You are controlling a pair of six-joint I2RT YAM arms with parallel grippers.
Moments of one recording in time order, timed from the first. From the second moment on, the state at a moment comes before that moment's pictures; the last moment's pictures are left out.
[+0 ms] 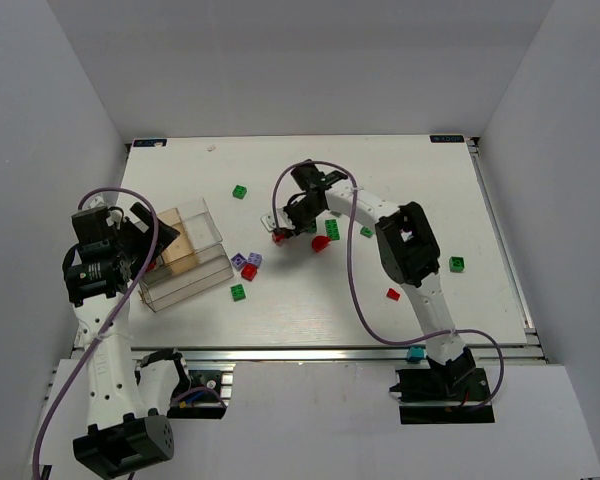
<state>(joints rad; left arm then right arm) 0.29 0.86 1.04 -0.88 0.24 -0.55 0.65 2.35 1.95 -0.77 -0.68 -1.61</state>
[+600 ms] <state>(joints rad) 0.29 0.64 1.21 -0.77 0.19 -0.54 0.94 2.34 2.17 0.00 -0.73 -0.08</state>
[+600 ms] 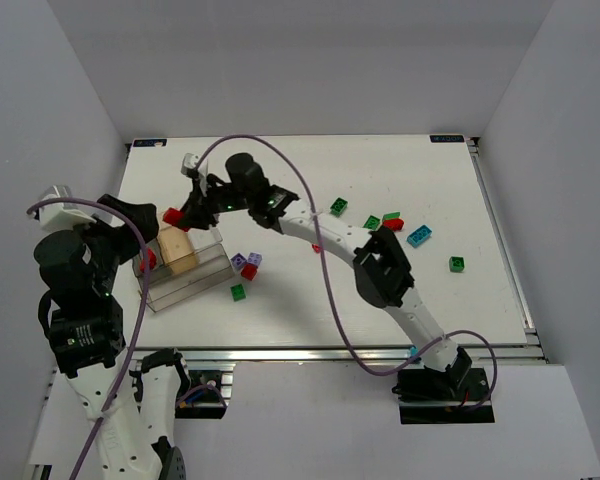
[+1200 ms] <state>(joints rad) 0.29 0.65 1.37 -0.98 0.11 -0.48 1.11 2.62 2.29 0.50 -0.32 0.34</state>
